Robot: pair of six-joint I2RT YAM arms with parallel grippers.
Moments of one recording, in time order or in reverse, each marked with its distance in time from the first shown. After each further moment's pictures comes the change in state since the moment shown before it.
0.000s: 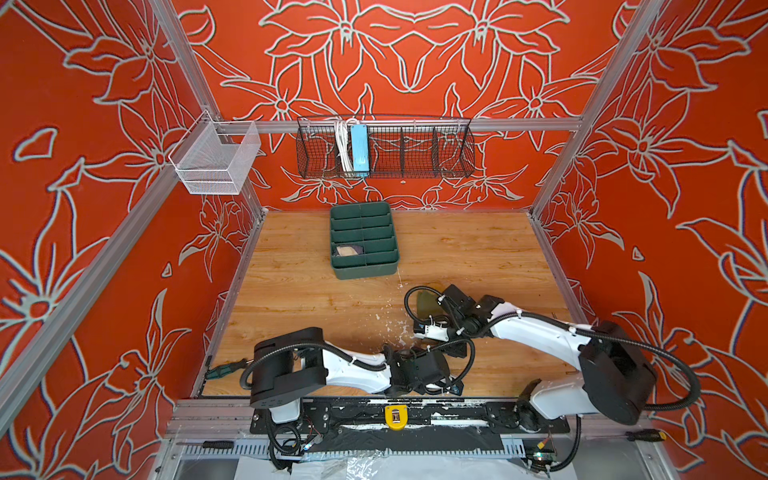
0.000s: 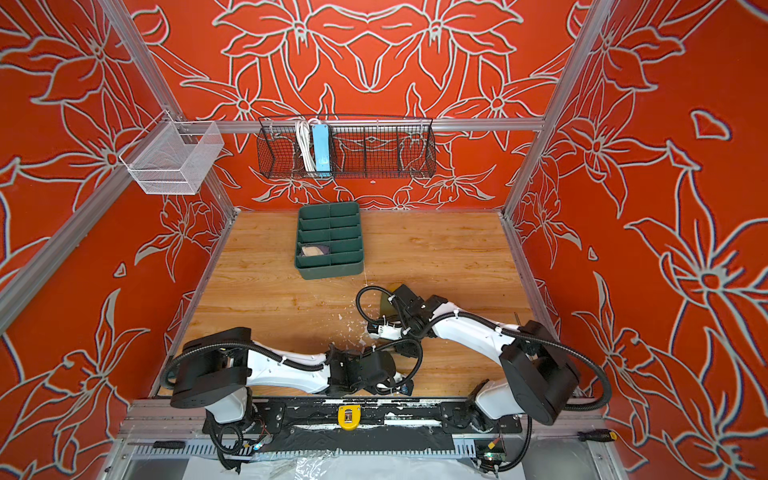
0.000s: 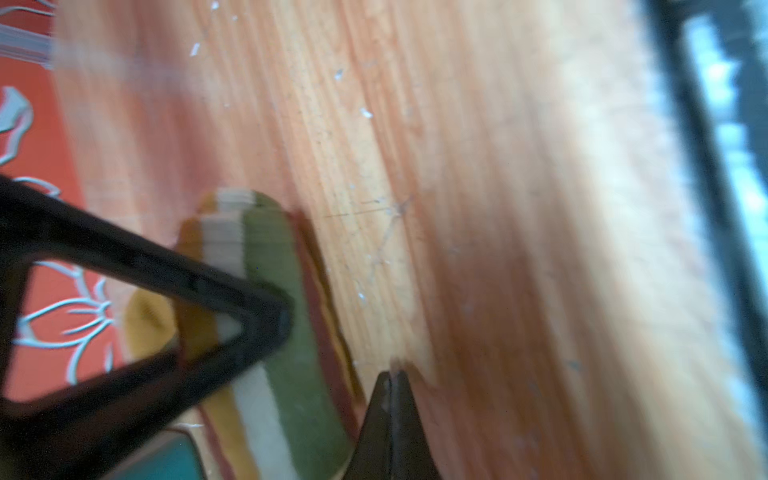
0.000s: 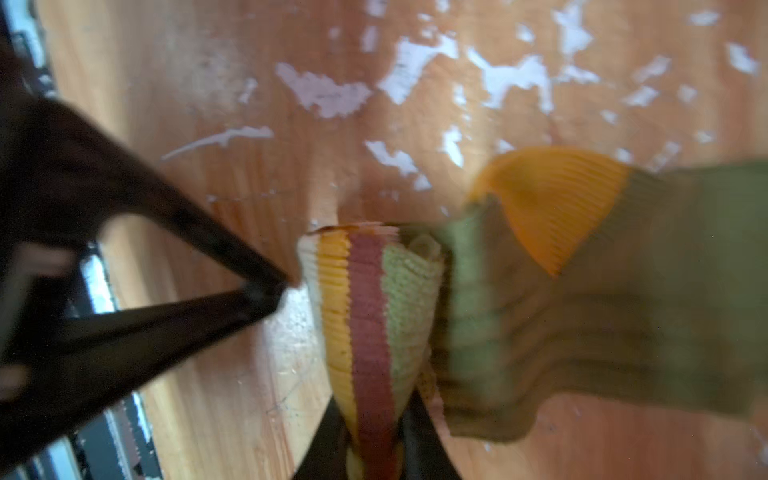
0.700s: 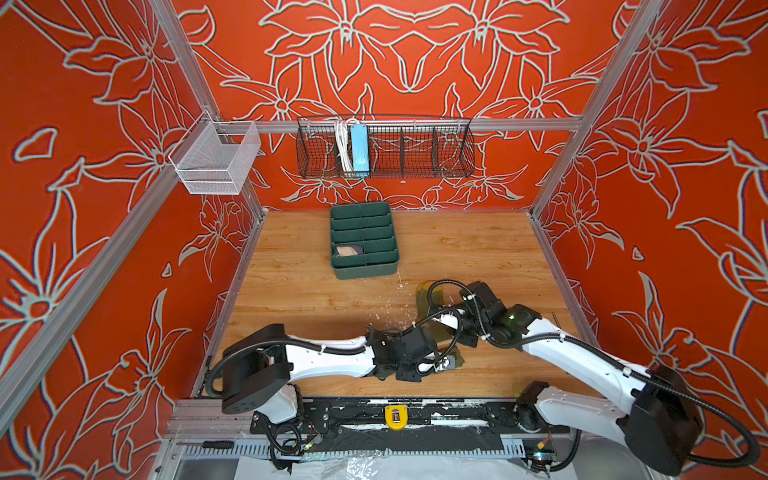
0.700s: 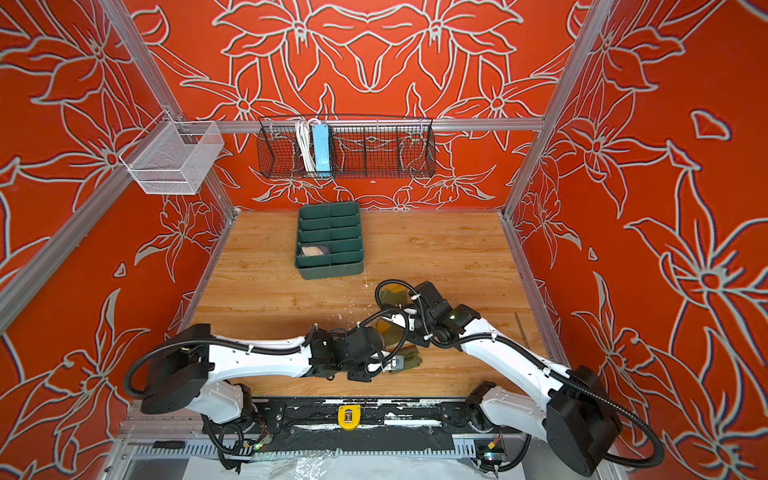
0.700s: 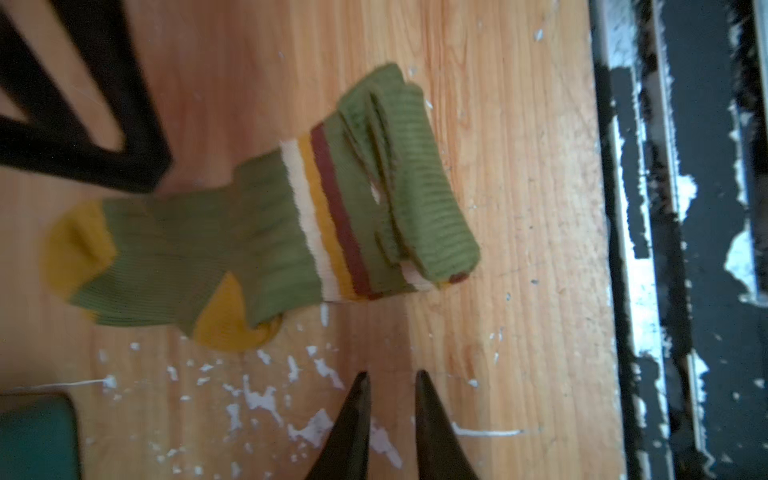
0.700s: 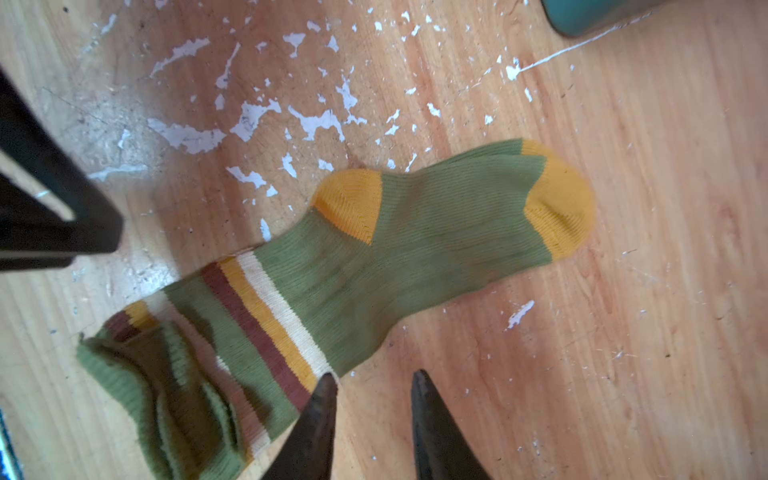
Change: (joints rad) left arm 0.116 -0.197 -0.011 -0.107 0.164 -0.218; right arm -0.081 -0.253 -0.076 0.111 0.094 0.013
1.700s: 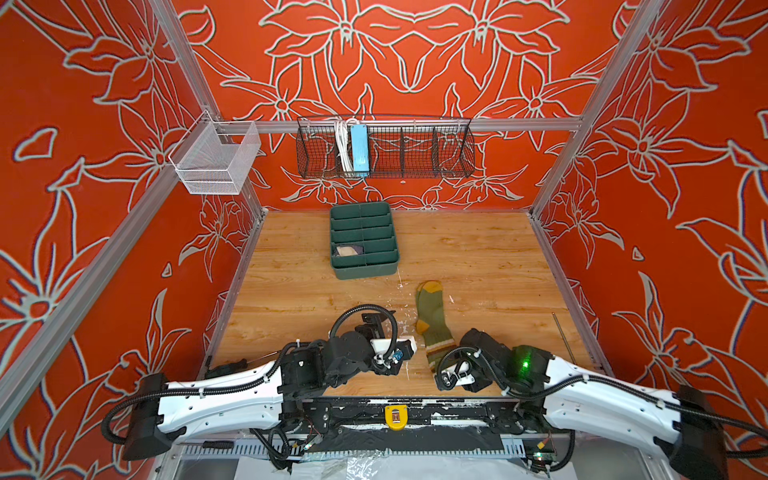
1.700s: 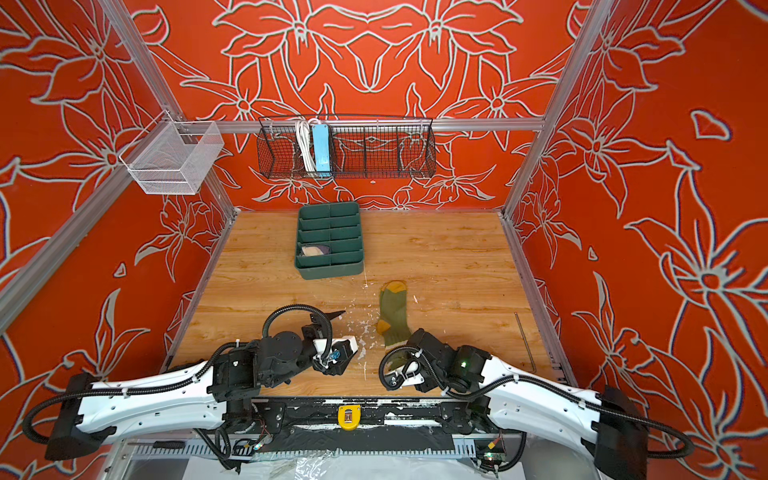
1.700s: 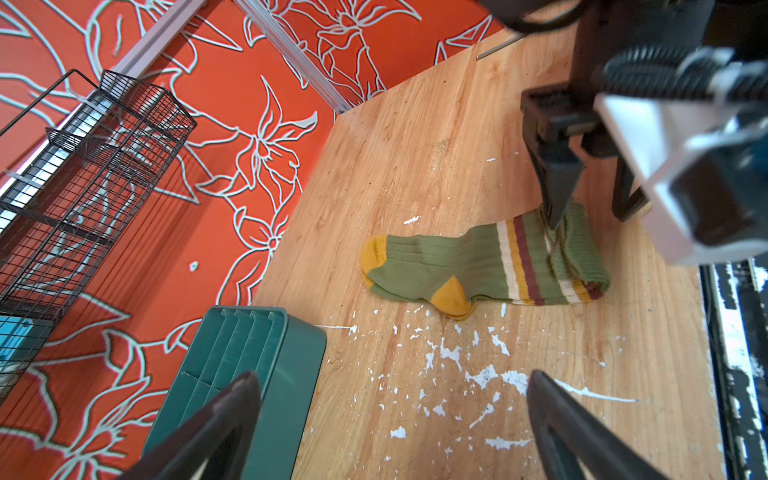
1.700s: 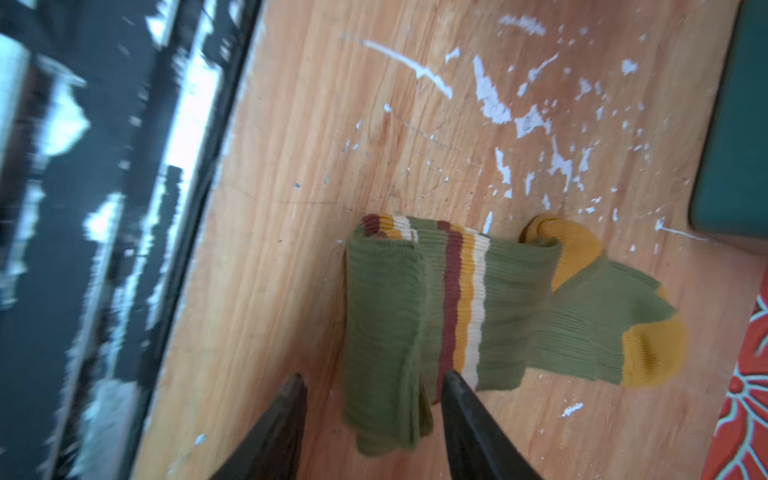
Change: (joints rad) left arm -0.010 -0.699 -0.282 0.139 -0.231 0.080; right arm 0.361 -0.232 -0.277 -0.012 0.140 -0.311
